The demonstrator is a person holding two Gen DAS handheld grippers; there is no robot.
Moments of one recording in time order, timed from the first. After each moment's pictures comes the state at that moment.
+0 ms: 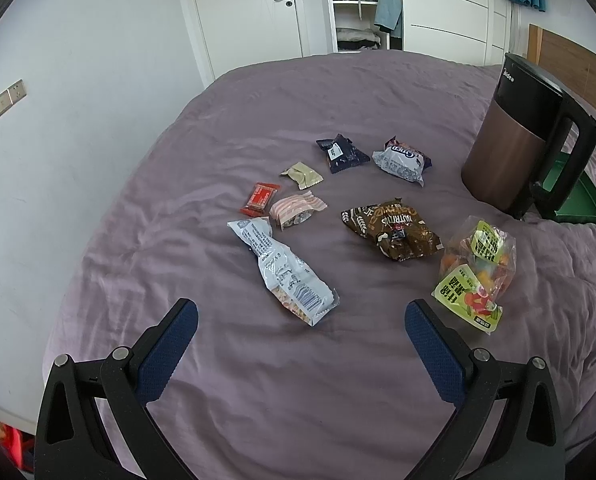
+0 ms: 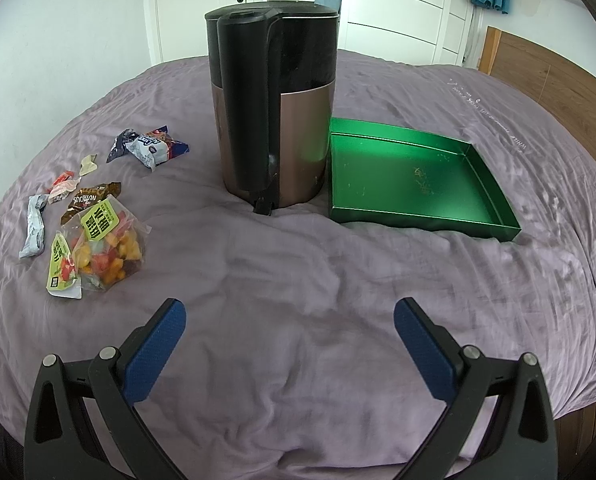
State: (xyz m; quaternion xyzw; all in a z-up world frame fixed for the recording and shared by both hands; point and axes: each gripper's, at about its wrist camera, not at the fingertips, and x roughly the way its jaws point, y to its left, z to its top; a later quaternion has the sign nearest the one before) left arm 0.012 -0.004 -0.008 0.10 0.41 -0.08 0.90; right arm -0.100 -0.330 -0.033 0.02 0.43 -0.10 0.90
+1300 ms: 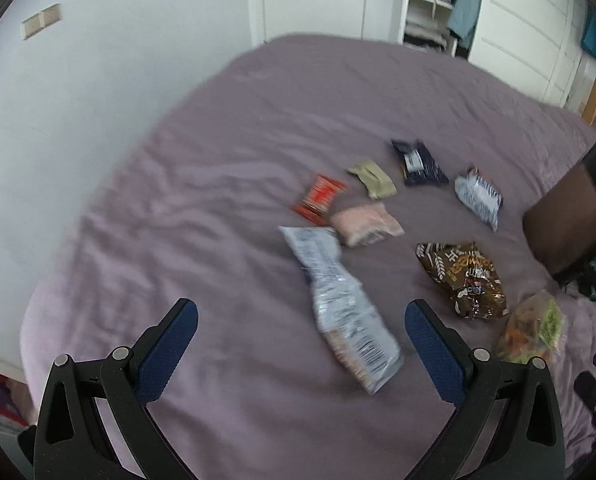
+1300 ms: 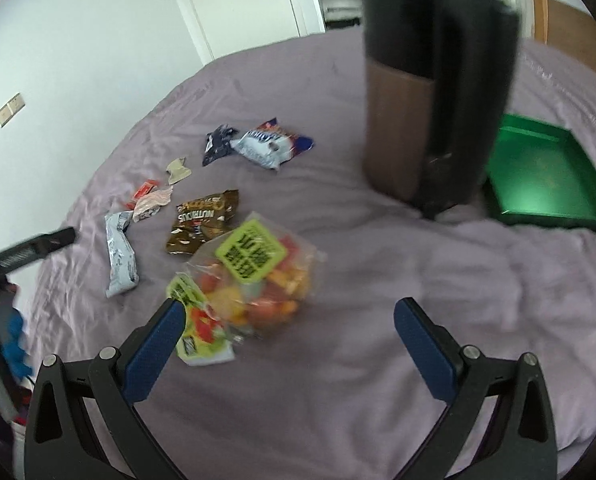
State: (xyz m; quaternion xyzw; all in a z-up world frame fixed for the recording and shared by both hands) left arm 0.097 0.037 -0.041 0.01 0.47 -0.01 0.88; right arm -0.023 -0.220 -0.054 0.13 0.45 0.01 0.88
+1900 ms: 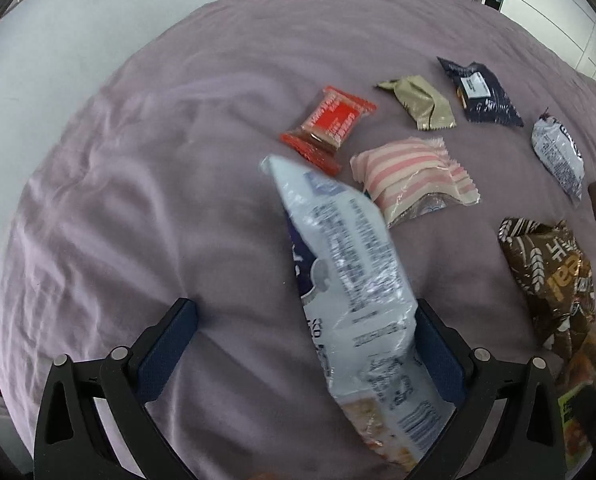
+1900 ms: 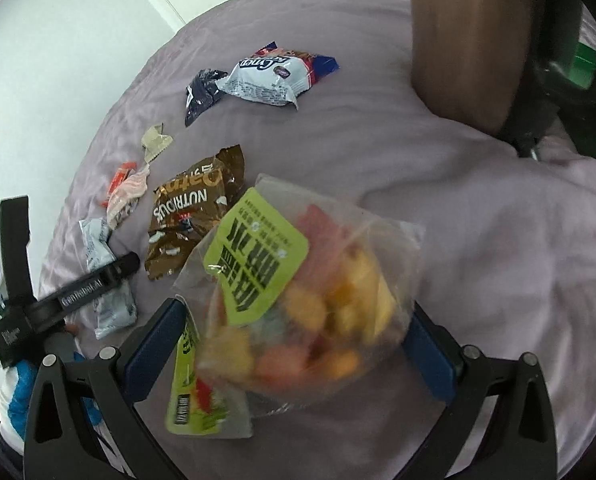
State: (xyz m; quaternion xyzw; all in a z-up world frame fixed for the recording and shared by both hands) left arm 0.150 0.027 -0.130 0.01 0.55 0.02 0.83; right arm 0.047 -0.198 -0.123 0.21 0.52 0.01 0.83
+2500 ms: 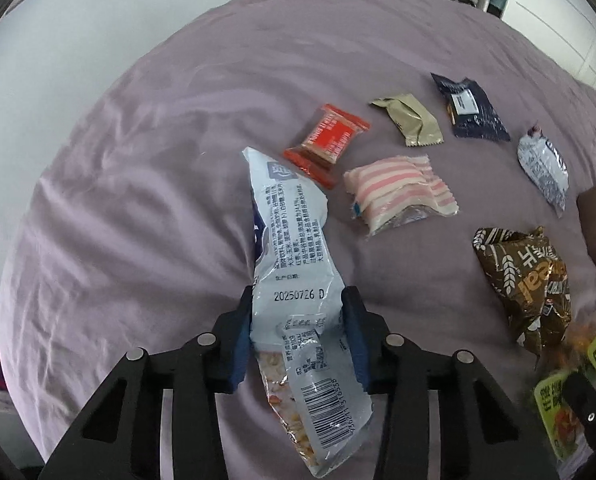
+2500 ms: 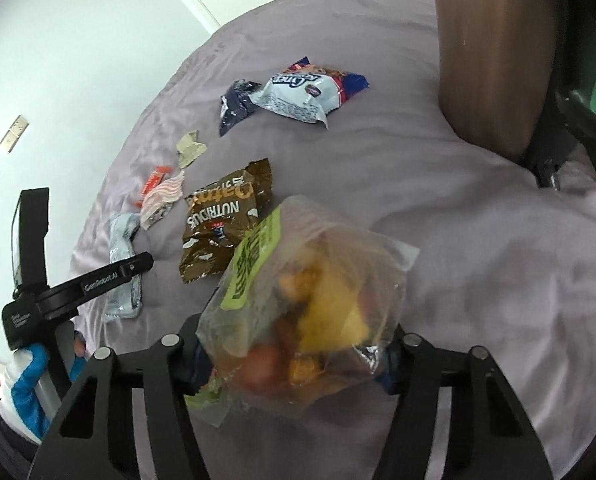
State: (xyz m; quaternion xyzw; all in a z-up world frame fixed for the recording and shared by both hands) left arm 0.161 0.039 -0.104 -0.01 0.55 0.02 0.83; right arm 0.039 -0.206 -0.102 0.21 0.49 0.08 0.84
